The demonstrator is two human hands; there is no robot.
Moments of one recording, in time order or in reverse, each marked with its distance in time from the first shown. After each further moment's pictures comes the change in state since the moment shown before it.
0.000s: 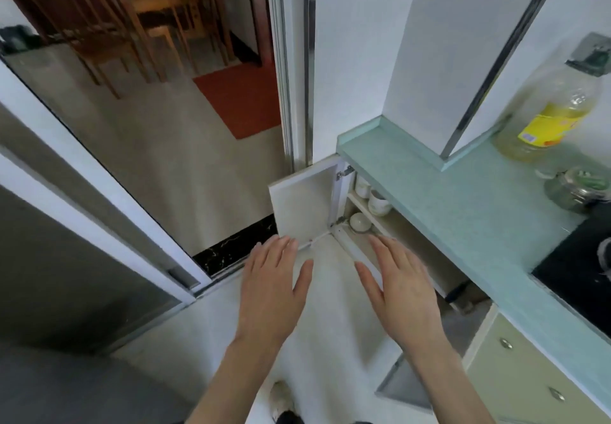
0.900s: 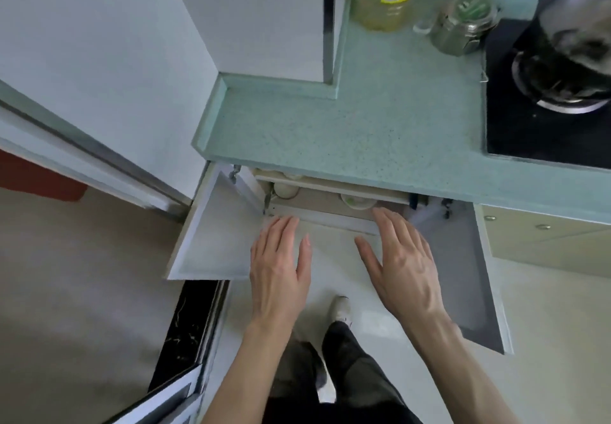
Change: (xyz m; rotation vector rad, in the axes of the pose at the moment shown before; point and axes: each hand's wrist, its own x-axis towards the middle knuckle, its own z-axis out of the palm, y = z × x) left_hand 0.220 0.014 0.221 -0.367 -0.367 0.532; right_hand 0.088 0.077 0.136 -0.106 0.067 0.825
